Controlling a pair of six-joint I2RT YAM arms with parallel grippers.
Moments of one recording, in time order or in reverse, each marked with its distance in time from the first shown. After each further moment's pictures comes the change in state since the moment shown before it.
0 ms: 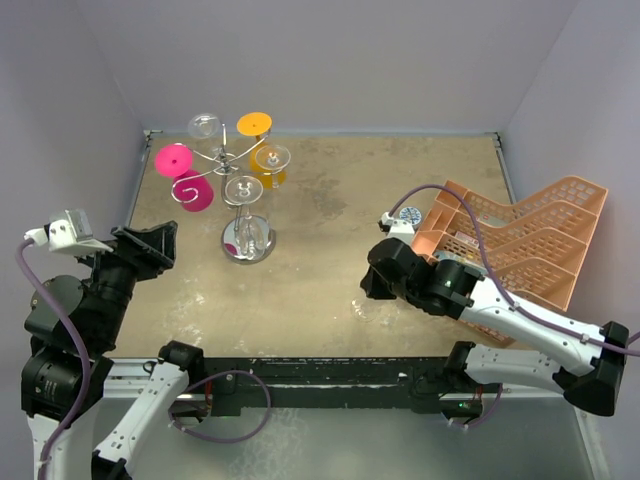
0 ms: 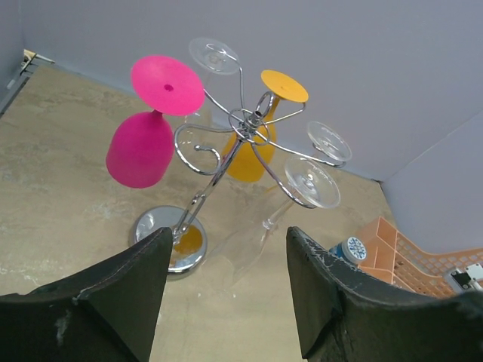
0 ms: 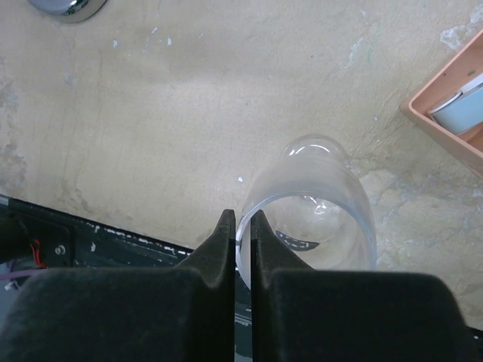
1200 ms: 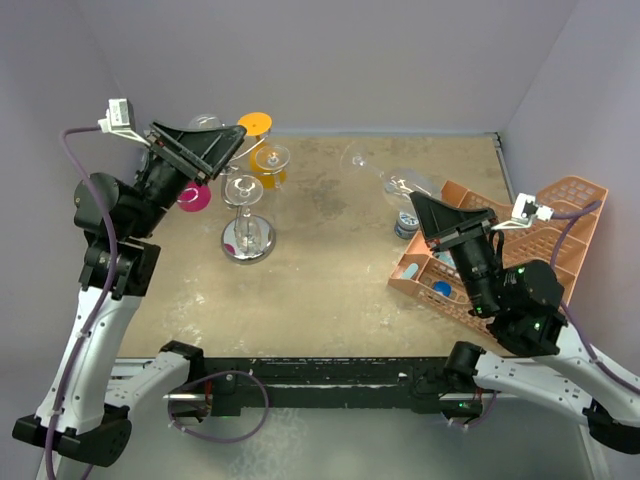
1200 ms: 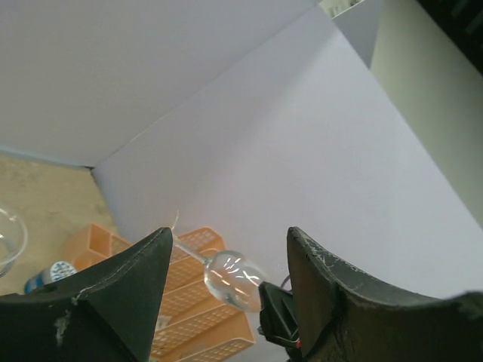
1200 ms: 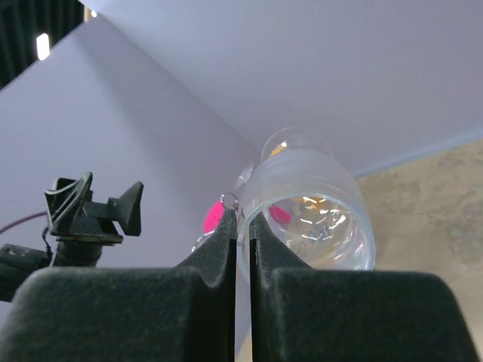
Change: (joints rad) left arm 0.000 0.441 0.040 0.756 0.556 -0.647; right arm 0.000 -0.441 -0.042 0.834 0.286 -0.217
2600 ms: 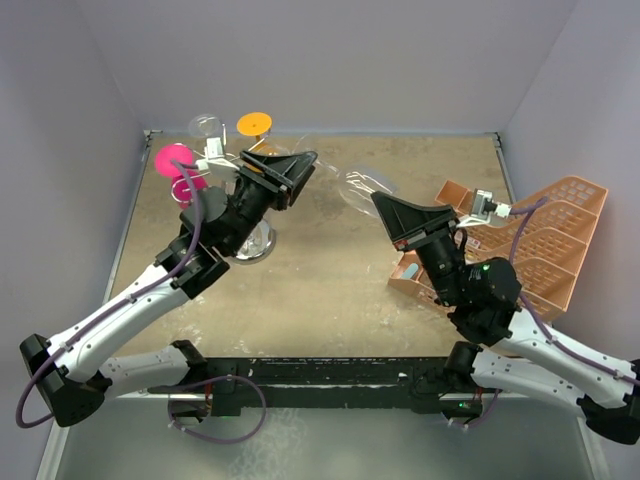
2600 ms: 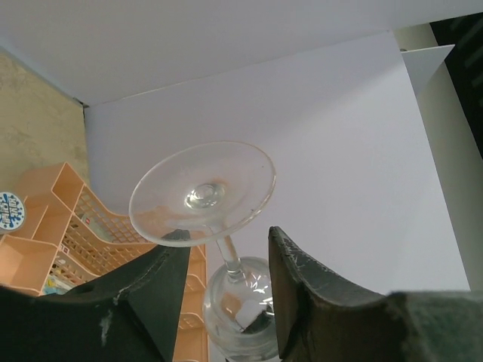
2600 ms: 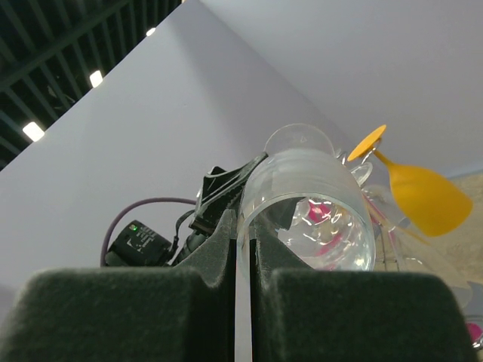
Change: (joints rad) left arm -0.525 0.160 -0.183 0.183 -0.603 -0.188; right arm 0.000 0.118 -0.170 0.482 -0.198 0.111
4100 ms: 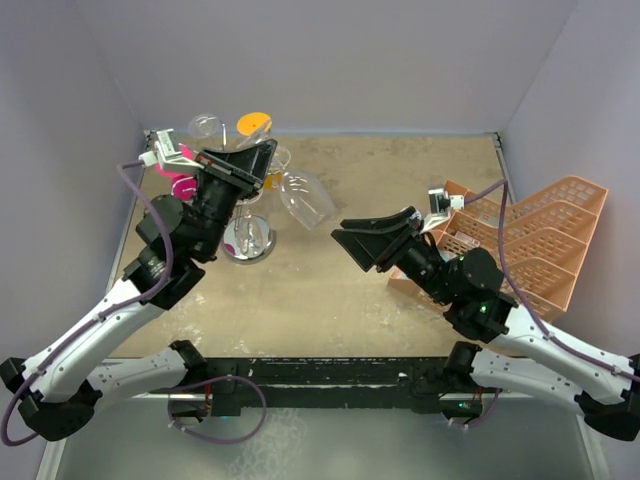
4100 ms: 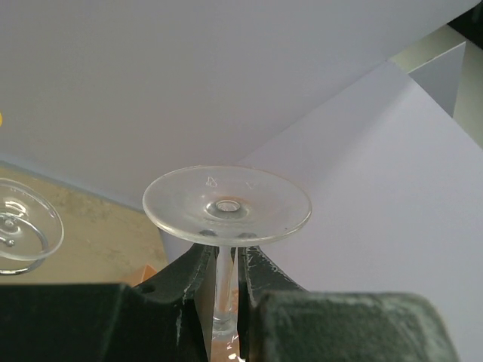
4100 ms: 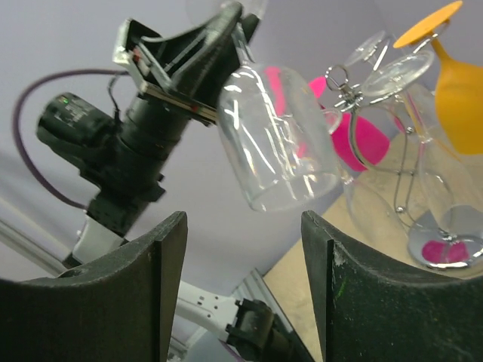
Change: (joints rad) left arm -0.006 -0.105 0.042 0.015 -0.202 0.422; right arm -0.002 0.064 0.037 -0.164 -0.330 -0.015
